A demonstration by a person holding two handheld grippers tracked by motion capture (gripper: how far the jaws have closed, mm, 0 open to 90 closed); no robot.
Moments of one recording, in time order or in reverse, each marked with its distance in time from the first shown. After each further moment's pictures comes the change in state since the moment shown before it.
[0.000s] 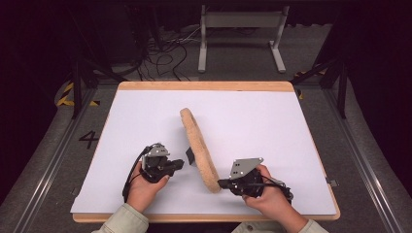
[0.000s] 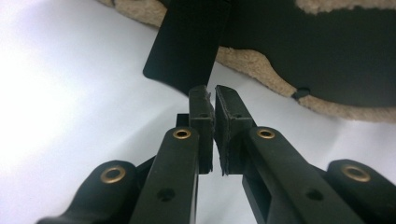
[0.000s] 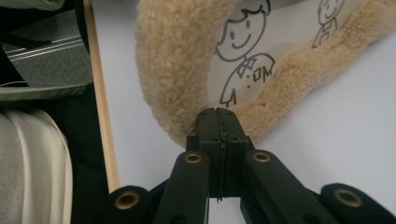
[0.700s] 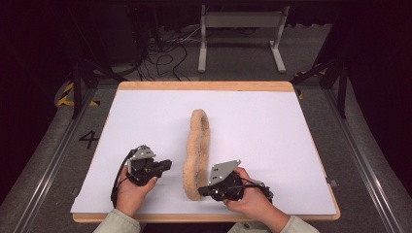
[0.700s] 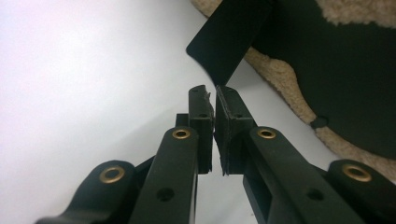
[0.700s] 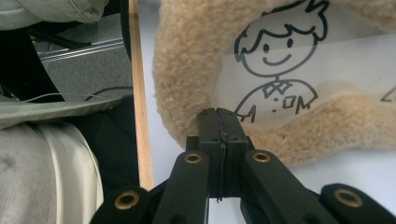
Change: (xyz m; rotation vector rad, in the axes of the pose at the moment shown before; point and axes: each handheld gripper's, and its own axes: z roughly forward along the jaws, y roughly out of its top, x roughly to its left) left arm 0.013 -0.018 -0.024 -0.035 0.061 -0.063; right arm 0.019 0.027 0.037 -0.015 0.136 -0.047
